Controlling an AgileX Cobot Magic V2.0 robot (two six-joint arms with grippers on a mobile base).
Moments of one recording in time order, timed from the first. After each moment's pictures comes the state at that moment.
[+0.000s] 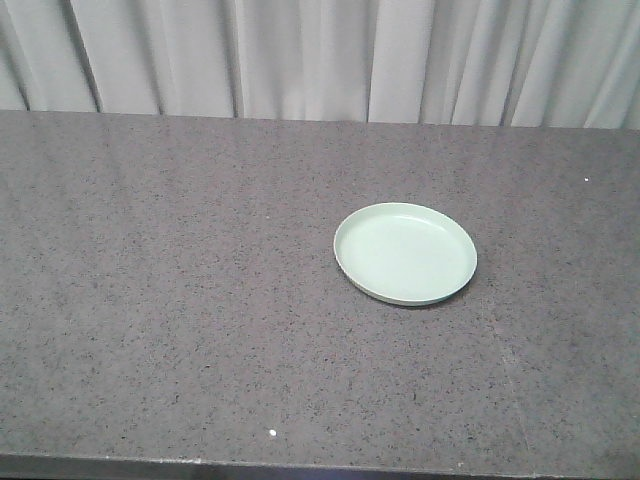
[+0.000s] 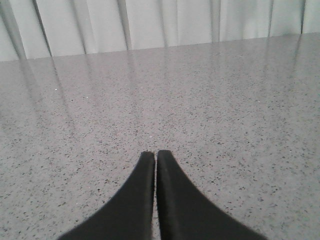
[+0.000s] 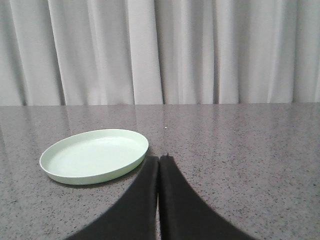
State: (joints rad) left arm -0.01 -0.01 0.03 0.28 0.21 -0.26; right arm 0.08 -0.01 0.03 -0.03 0.03 0.08
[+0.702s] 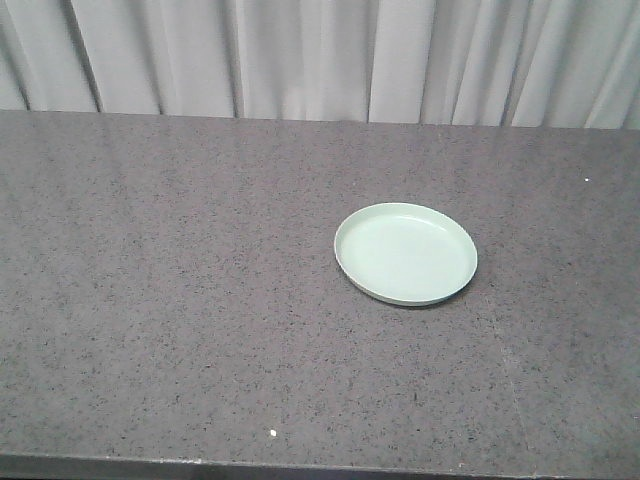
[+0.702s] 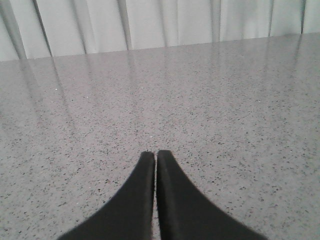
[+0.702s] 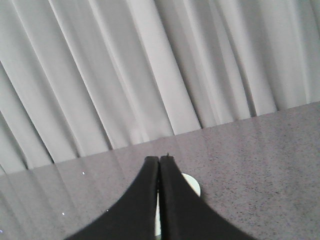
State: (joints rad) left arm -0.01 -0.01 0.03 0.28 0.21 -0.26; right arm 0.08 0.17 -0.36 0.20 0.24 0.12
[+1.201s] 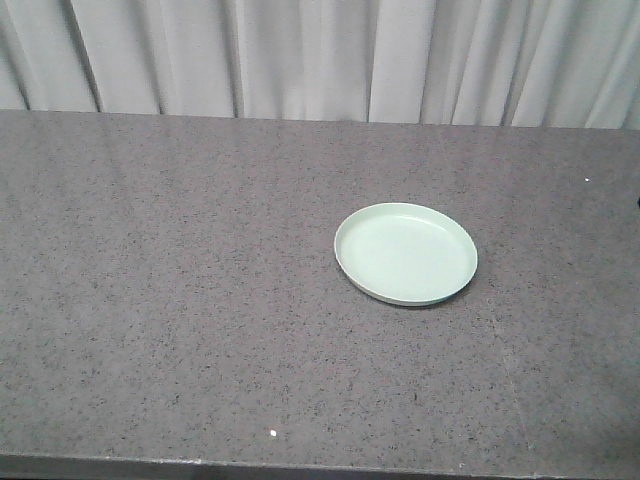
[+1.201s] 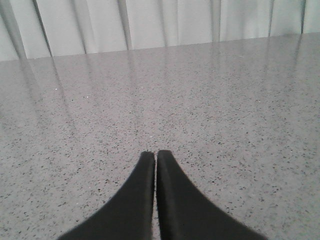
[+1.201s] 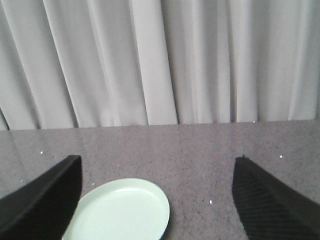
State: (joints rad) left arm -0.01 -0.01 0.03 0.28 0.21 -0.26; right arm 0.08 0.62 -0.59 0.20 0.12 -0.07
